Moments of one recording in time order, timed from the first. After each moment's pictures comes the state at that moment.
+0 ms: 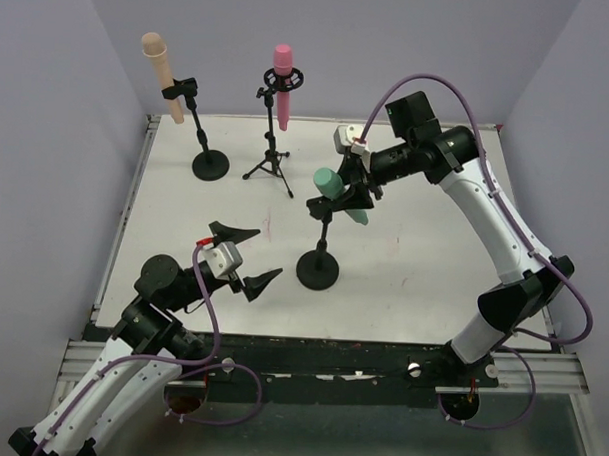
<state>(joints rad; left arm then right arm) -0.59 0.35 0.49 -0.09 0.42 0.13 0.54 1.66 1.91 -1.12 -0.97 -0.90</state>
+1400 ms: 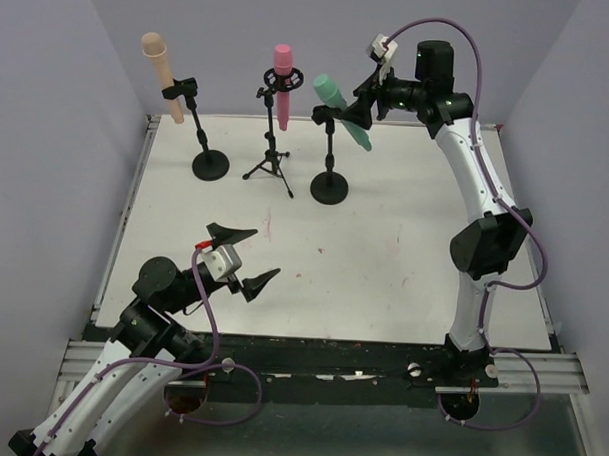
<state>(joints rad) -0.59 0.33 0.49 -0.11 0.41 0.17 0.28 2.07 2.28 -0.57 -0.80 -0.35</state>
